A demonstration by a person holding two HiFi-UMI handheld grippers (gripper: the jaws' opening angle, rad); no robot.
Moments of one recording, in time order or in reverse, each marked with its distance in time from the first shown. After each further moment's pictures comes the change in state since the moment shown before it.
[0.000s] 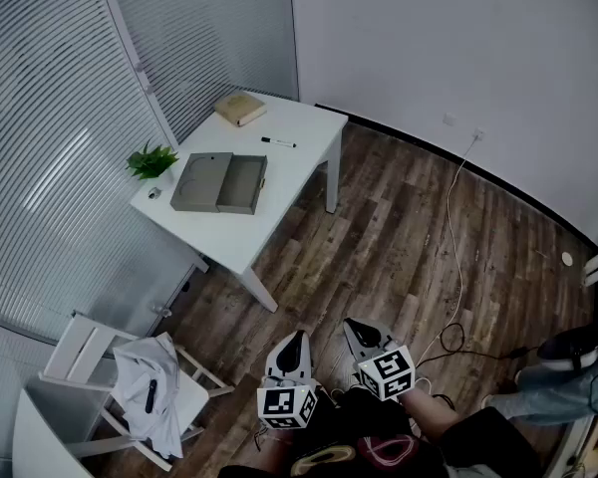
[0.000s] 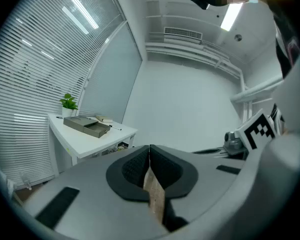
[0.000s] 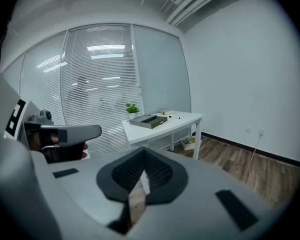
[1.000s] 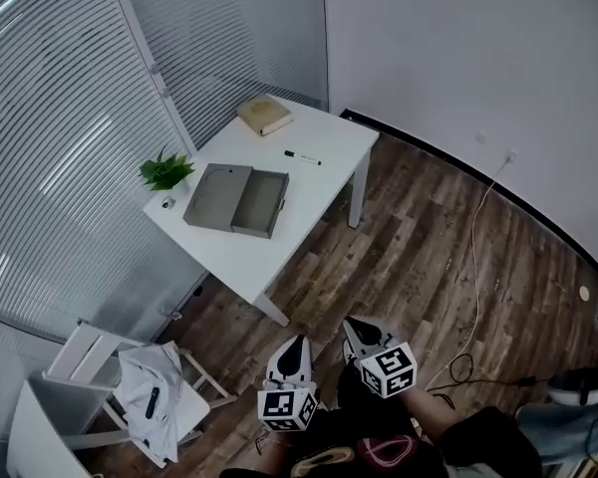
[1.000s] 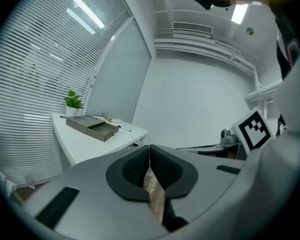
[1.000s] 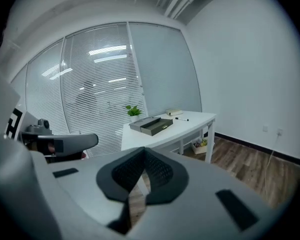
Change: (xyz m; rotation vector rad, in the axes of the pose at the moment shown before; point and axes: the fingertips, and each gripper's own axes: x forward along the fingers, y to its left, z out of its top) left arm 0.089 0.045 0.016 -0.033 0.008 0.112; right arm 0.099 -0.056 0.046 0.013 -0.003 0.129
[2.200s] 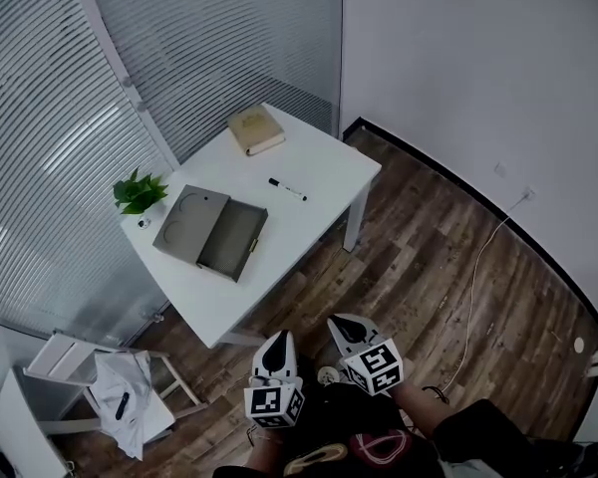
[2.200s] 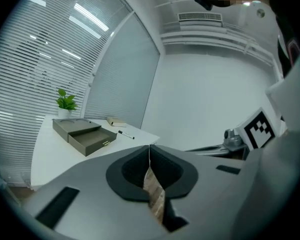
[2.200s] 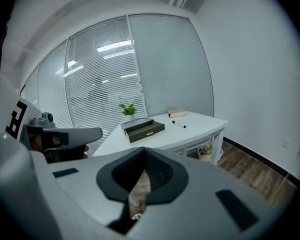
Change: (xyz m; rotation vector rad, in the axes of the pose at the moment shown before) left arm 0.190 -0.012 0.037 -0.007 -0.039 0.176; right arm 0.095 -0.160 0.062 -0.093 0.060 0.172
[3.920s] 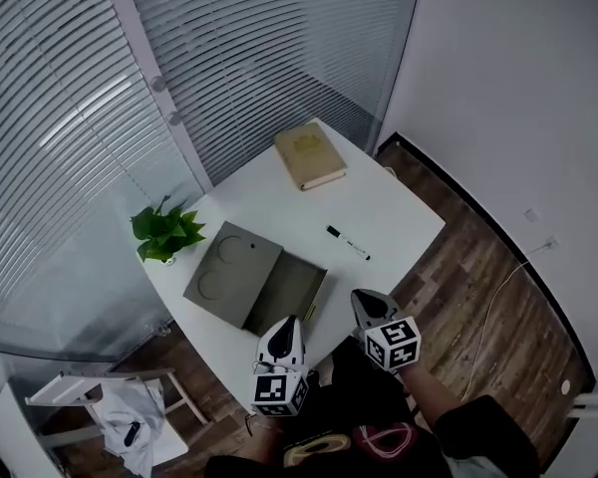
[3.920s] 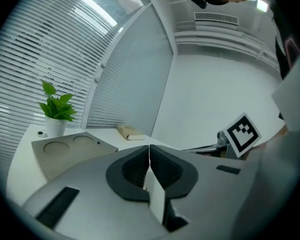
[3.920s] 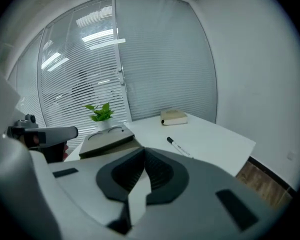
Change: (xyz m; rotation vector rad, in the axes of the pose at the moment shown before) left arm 0.172 0.190 0.097 -0.066 -0.013 0.020; right arm 0.249 -0.090 0.119 0.017 0.077 -0.085
